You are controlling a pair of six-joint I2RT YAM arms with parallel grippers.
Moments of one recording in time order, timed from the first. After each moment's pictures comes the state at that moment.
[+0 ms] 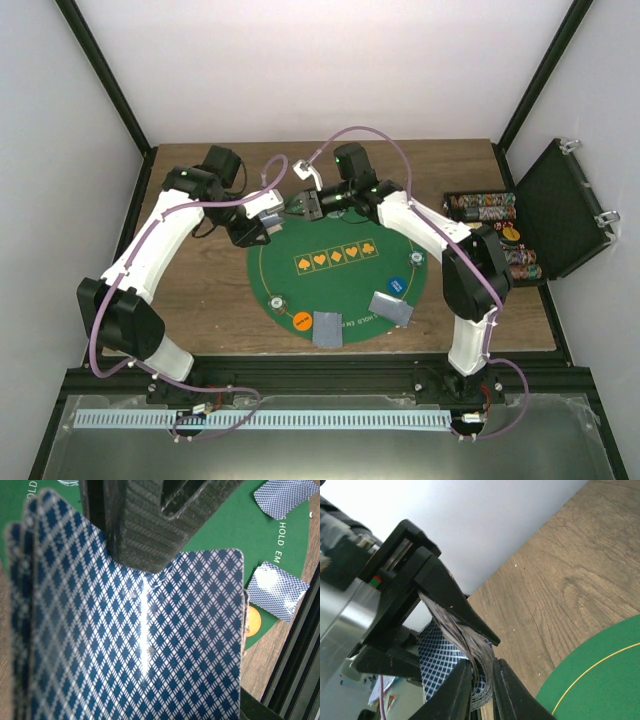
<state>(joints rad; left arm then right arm) -0.33 1.55 1.54 -1.25 0.40 0.70 0.59 1.87 1.50 -0.16 -1.04 0.36</state>
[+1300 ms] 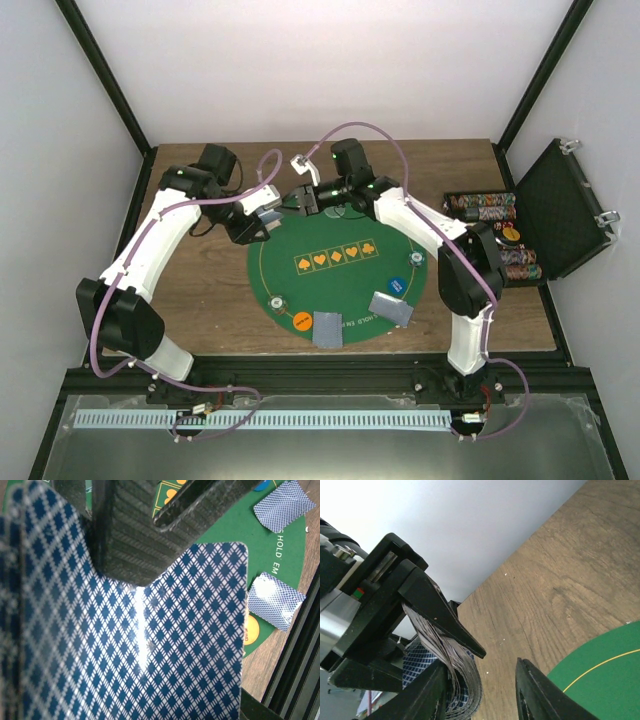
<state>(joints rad) -0.30 1.55 1.54 -1.24 0.44 0.68 0.58 1.91 1.57 -0.17 -1.00 0.36</state>
